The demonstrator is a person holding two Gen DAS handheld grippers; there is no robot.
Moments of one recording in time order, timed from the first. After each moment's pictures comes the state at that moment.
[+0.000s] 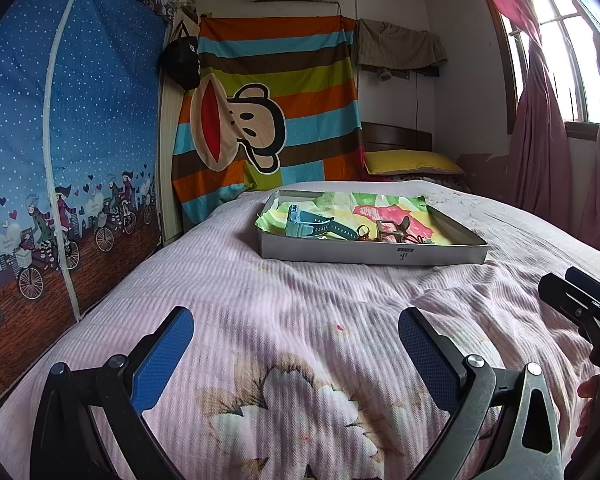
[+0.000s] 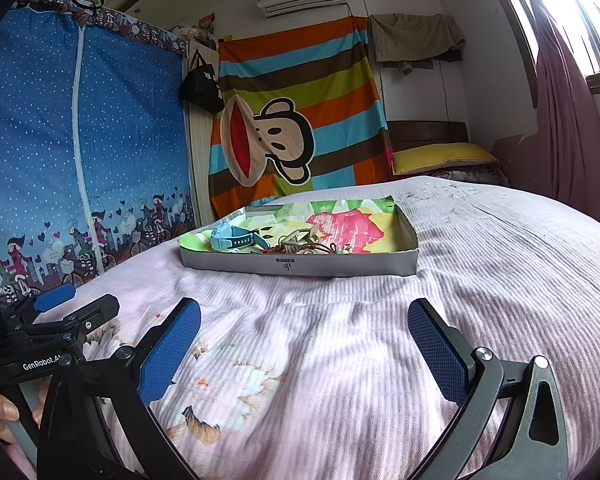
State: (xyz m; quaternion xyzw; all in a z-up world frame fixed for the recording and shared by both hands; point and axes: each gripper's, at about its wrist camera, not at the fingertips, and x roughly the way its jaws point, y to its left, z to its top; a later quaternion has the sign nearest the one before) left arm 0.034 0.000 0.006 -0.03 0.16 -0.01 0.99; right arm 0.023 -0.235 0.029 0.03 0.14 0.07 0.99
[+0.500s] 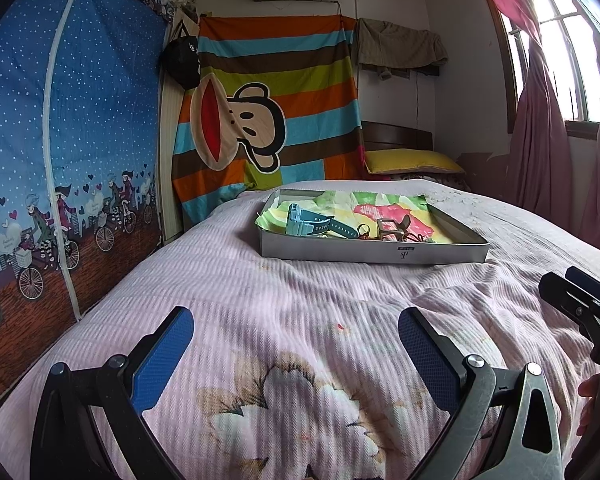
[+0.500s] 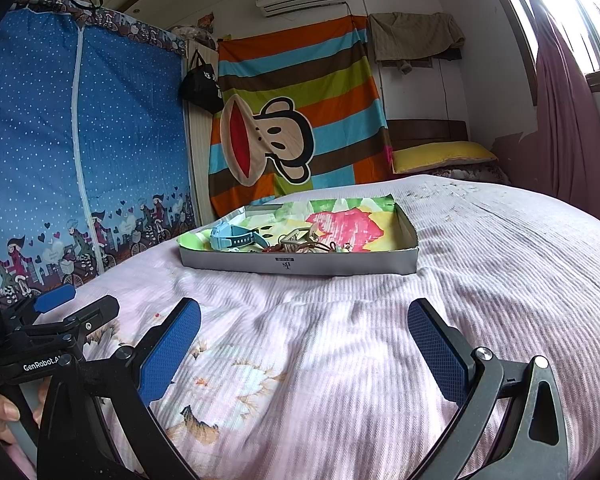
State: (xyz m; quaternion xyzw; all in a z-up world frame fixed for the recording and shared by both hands) left arm 0.034 0.000 0.006 -0.03 0.17 -0.01 0.99; right arm 0.023 -0.235 0.029 0.03 0.14 0.07 0.99
